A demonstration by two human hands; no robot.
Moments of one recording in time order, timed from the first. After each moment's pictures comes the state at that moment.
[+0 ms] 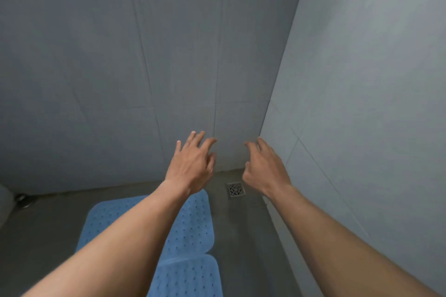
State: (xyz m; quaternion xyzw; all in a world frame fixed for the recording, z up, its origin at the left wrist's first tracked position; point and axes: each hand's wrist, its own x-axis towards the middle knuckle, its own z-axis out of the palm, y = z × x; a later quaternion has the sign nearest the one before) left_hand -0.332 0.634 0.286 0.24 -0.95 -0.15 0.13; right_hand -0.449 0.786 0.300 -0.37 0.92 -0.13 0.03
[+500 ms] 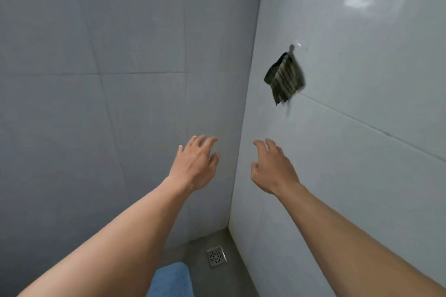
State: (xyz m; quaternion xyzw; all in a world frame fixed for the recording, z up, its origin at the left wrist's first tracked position) left_hand -0.438 0.616 0.590 0.15 -0.96 -0.15 0.19; right_hand -0.527 0.799 0.606 -0.29 0.94 -0.15 -0.06
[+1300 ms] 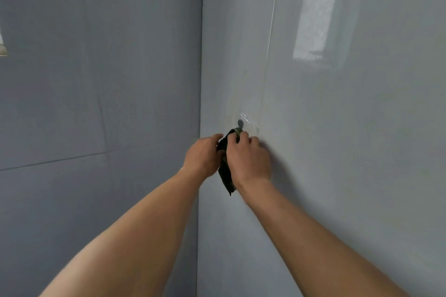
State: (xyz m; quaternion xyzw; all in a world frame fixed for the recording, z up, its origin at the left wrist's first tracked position) left_hand -0.784 0.620 0.738 0.07 -0.94 -0.21 0.26; right_hand -0.758 0.752 0.768 -0.24 0.93 -0.02 -0.27
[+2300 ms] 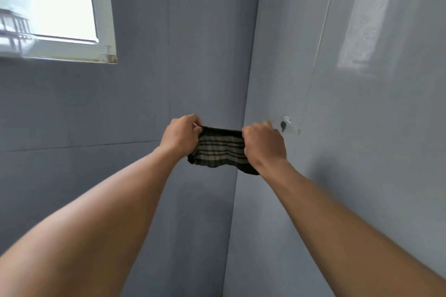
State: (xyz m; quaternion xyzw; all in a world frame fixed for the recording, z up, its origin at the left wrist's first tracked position) left_hand -0.627 0.515 0.796 0.20 -0.89 -0.24 0.33; right_hand -0.686 0.716 0.808 -0.36 0.88 -0.09 -0.31
